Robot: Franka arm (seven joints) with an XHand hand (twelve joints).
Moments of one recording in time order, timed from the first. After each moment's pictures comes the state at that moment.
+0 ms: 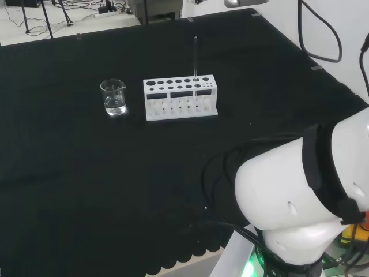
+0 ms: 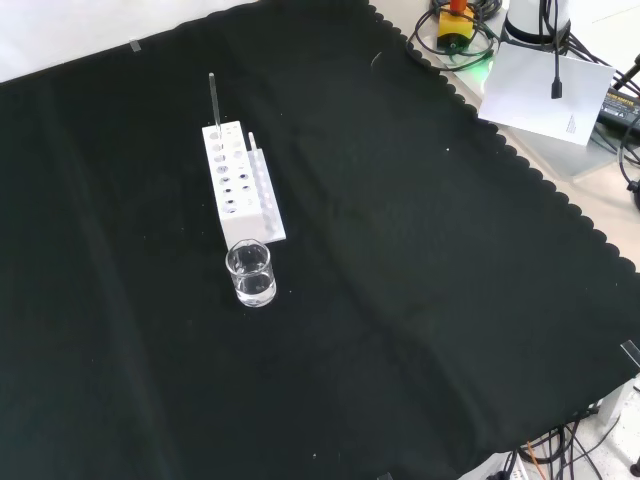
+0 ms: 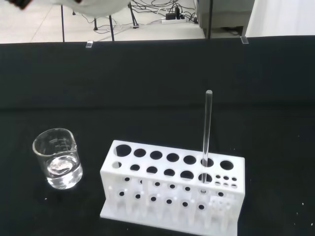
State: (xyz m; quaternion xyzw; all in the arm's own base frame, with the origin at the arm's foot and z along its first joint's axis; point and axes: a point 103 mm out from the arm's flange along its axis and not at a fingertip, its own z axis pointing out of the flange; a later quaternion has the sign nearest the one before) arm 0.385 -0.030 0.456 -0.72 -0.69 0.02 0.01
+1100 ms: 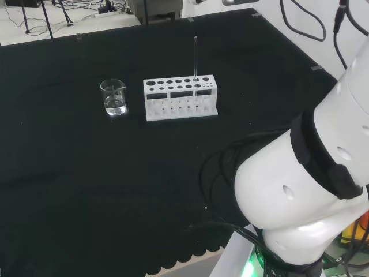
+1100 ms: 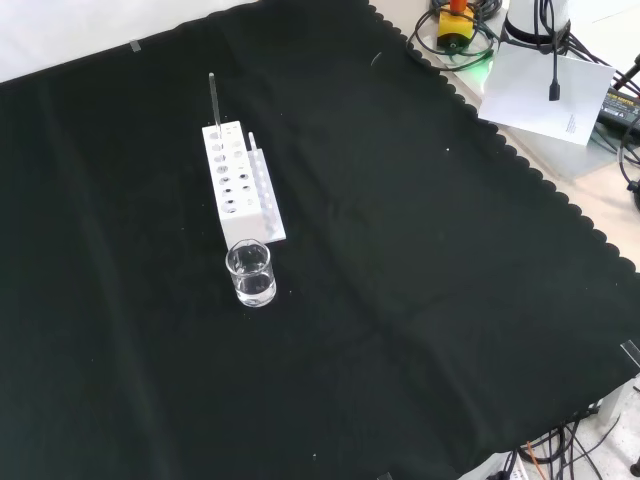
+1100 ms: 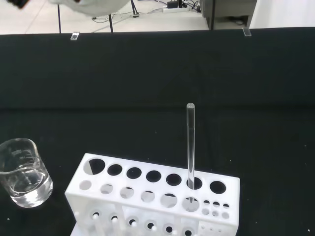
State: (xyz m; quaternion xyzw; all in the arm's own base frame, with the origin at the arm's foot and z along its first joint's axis) arm 0.467 -0.065 0.415 -0.72 -0.70 0.03 0.03
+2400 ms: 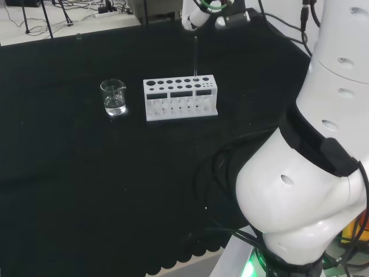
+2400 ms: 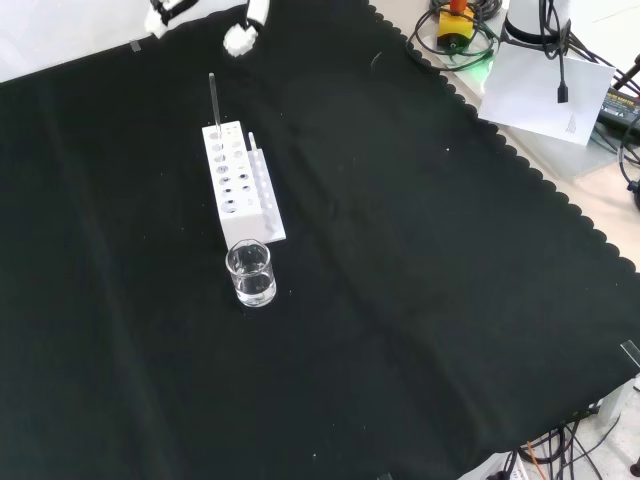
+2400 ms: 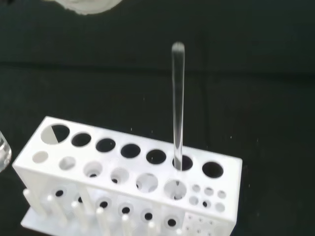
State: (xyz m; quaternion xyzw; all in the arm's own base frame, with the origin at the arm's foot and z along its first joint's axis) arm 0.526 -0.081 0.324 -0.70 -0.71 0.08 0.04
